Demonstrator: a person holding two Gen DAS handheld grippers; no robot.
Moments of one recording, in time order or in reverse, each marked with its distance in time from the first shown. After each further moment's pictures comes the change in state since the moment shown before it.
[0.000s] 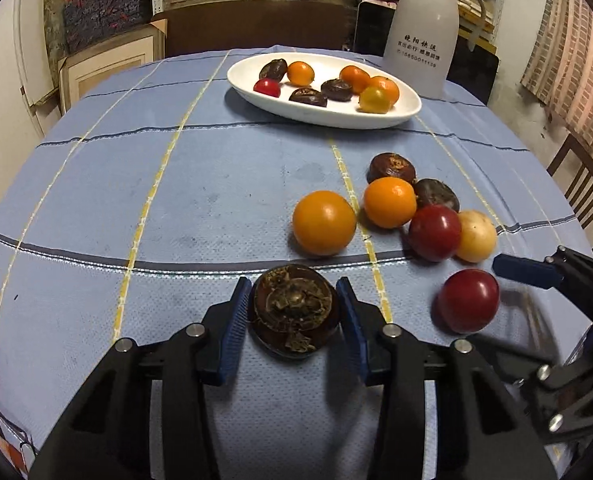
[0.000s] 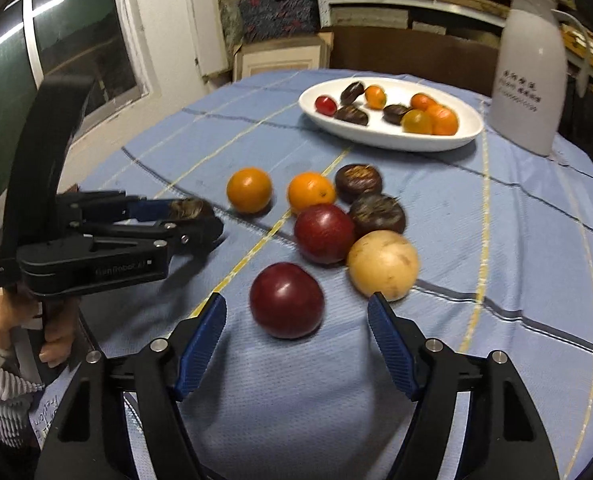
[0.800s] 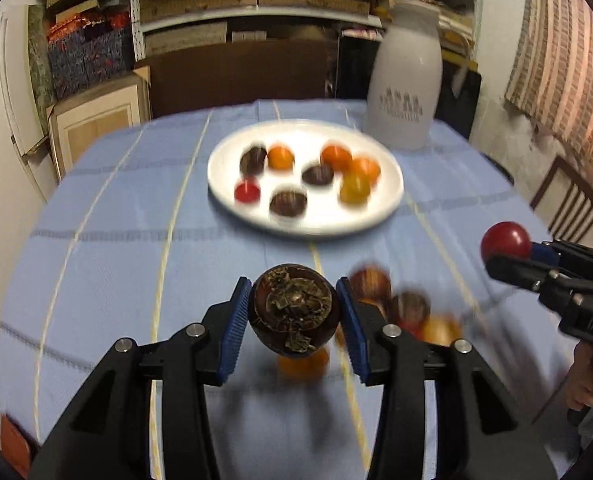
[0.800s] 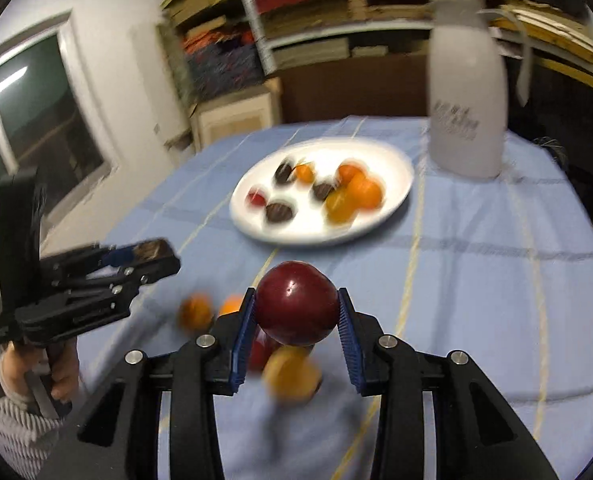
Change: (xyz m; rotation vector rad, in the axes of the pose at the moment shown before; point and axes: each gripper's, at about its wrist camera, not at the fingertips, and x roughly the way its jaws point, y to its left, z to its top) left arm -0.023 -0.012 0.093 0.058 -0.119 -0.019; right arm -0.049 -0.080 0.070 0.220 -0.163 -0.039
